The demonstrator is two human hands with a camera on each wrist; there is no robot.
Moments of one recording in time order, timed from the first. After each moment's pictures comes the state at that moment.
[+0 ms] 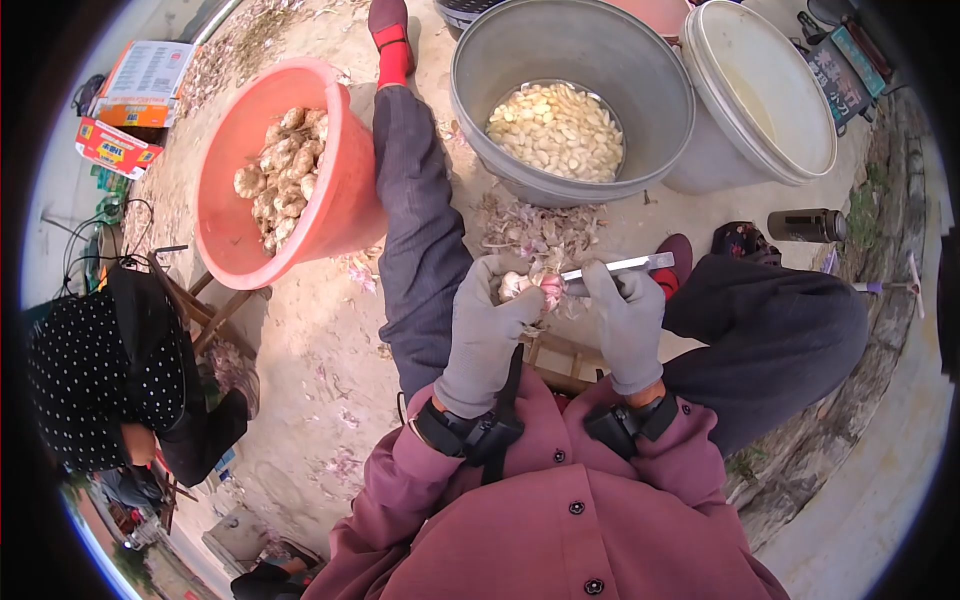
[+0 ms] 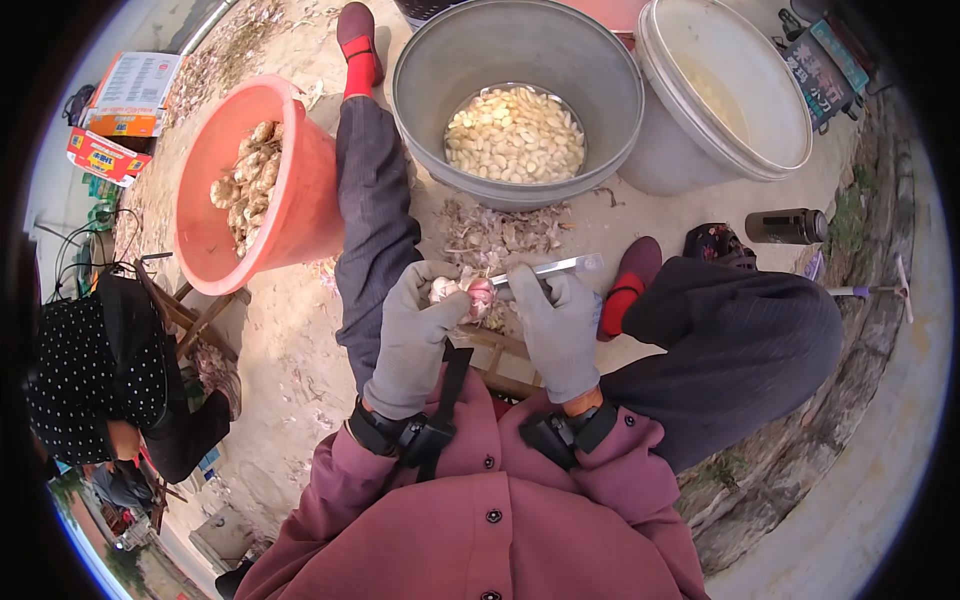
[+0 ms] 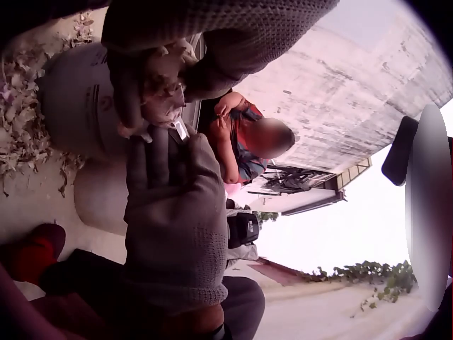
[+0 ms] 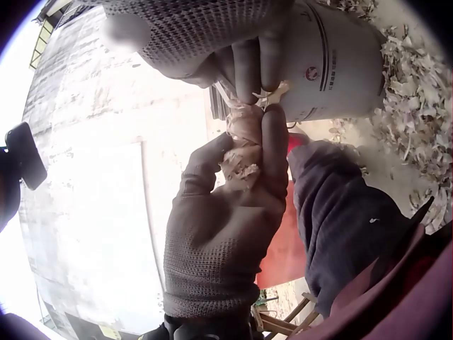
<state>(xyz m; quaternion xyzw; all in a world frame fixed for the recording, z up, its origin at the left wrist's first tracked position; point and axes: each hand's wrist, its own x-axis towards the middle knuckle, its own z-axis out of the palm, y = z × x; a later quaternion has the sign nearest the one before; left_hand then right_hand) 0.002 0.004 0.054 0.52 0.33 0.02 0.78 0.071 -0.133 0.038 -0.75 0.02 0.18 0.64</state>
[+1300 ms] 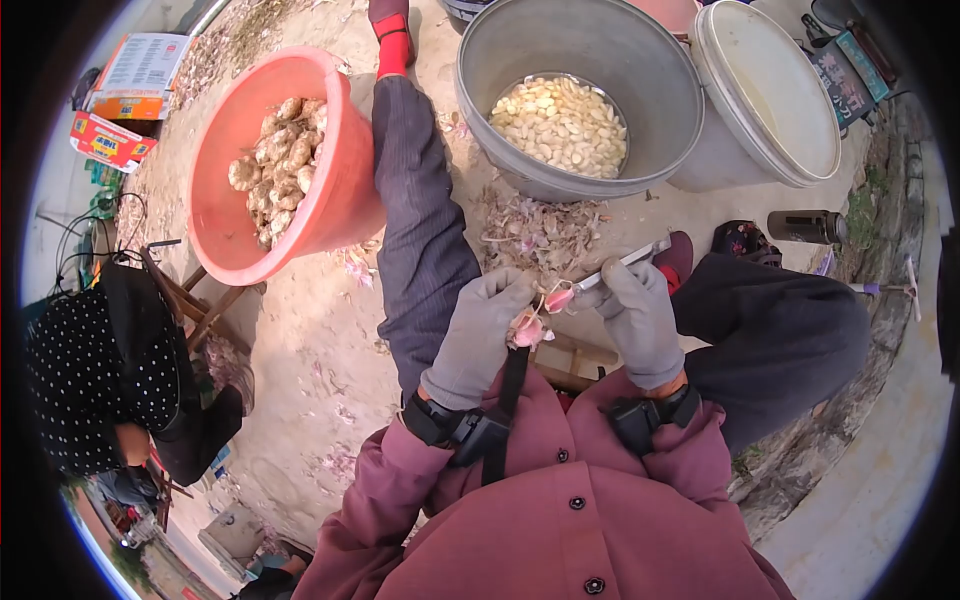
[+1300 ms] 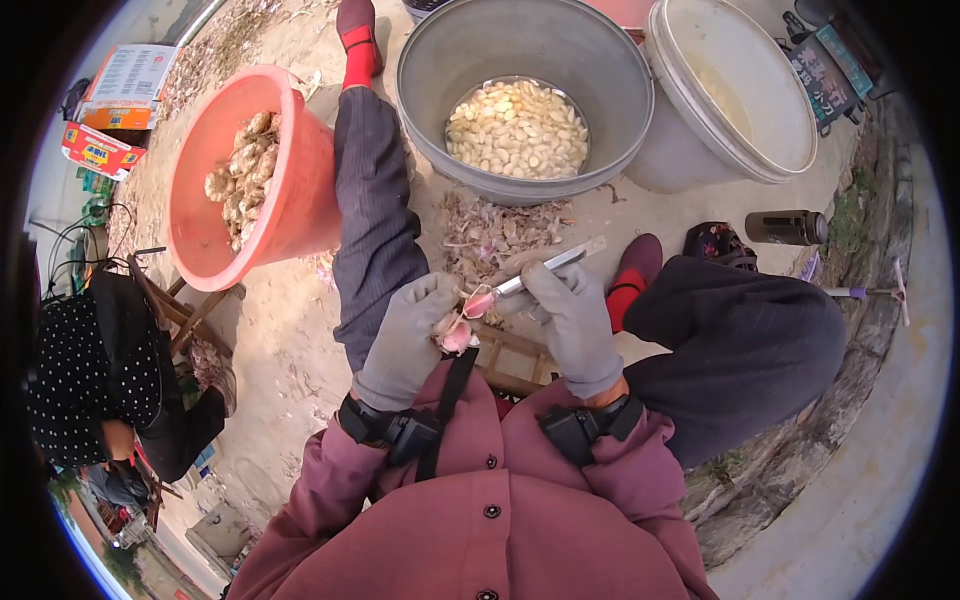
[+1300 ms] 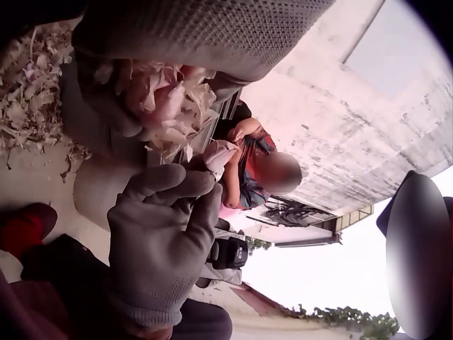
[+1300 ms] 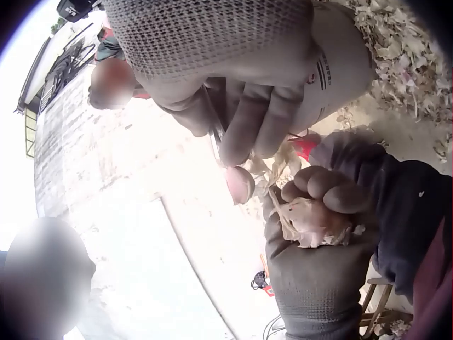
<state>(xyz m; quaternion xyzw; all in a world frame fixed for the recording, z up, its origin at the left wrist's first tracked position) -0.007 0.023 0.041 0.42 0.29 -0.07 0.86 0.086 -0.151 0.023 -0.52 0.02 0.35 0.78</state>
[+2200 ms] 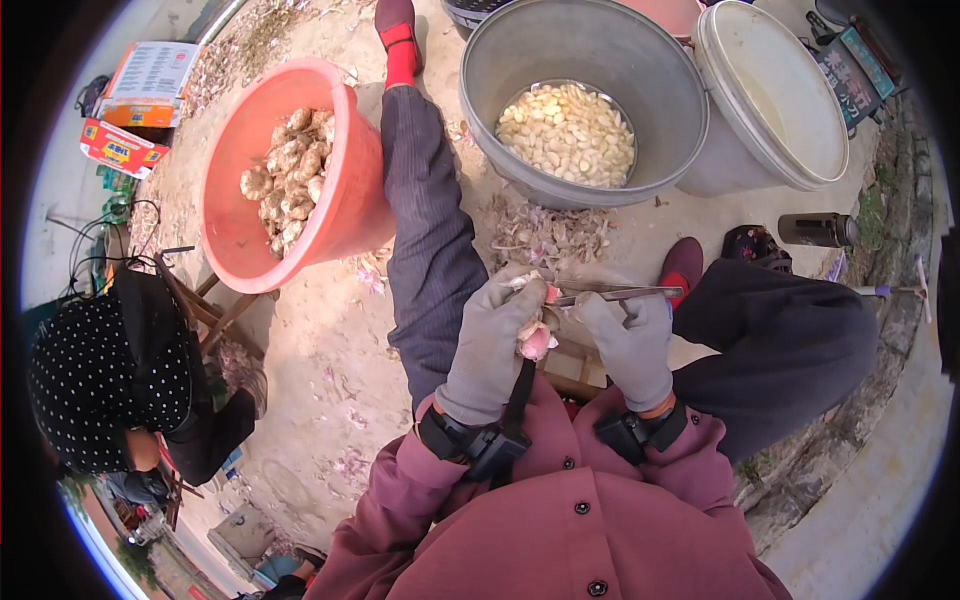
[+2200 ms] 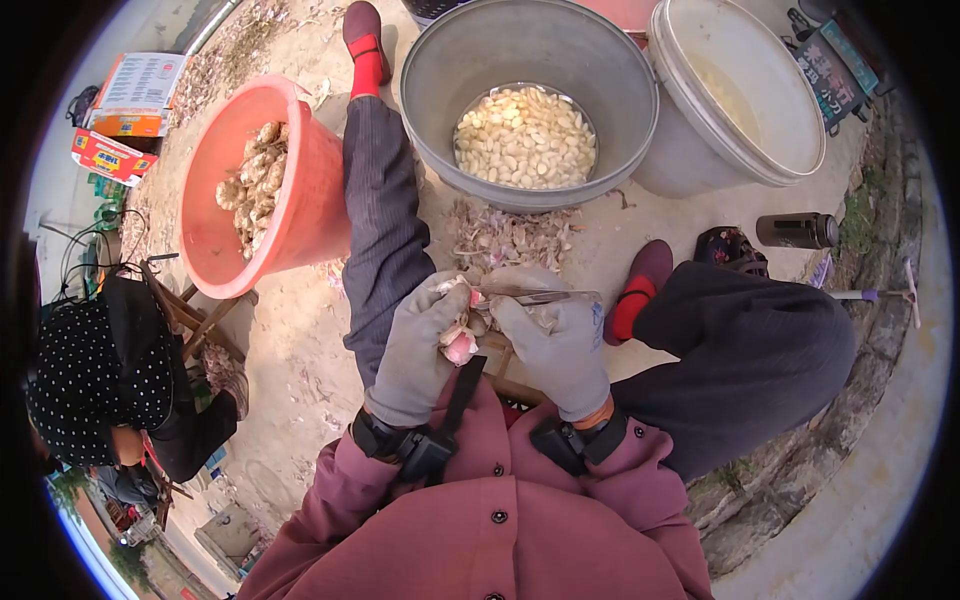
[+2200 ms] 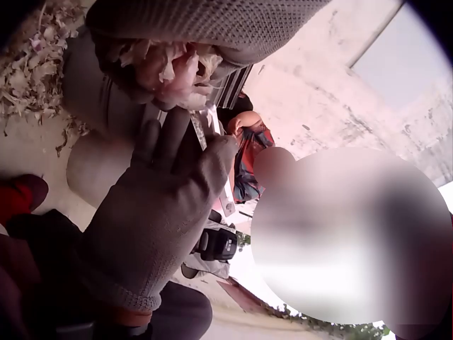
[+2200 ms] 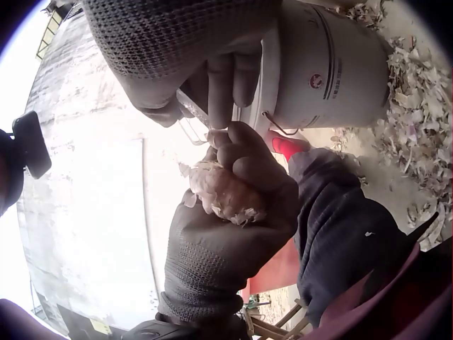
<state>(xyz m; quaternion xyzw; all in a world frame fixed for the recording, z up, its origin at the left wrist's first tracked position) -0.003 0.011 0.050 0.39 0.32 -0.03 0.86 0.071 -0.133 0.054 -0.70 -0.11 0.25 0.66</state>
